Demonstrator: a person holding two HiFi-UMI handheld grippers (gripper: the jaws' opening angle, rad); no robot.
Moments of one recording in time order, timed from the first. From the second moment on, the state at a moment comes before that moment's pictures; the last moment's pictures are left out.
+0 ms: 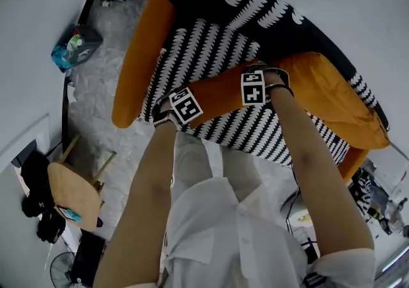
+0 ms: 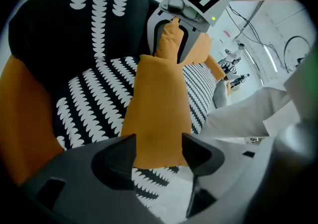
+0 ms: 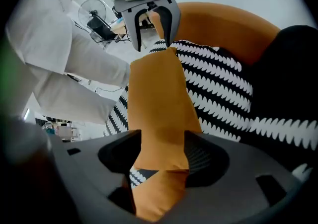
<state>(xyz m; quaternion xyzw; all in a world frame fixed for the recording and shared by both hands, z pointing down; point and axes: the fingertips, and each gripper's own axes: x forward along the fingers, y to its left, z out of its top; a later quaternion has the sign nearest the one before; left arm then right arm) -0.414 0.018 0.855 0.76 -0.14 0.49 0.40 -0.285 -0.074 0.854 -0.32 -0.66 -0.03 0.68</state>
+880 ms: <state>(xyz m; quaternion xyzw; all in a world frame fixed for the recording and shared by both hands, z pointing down) -0.388 0.047 0.874 0.73 -0.06 0.58 0.34 -0.264 -0.025 0.881 -0.26 -0.66 -0.03 0.70</state>
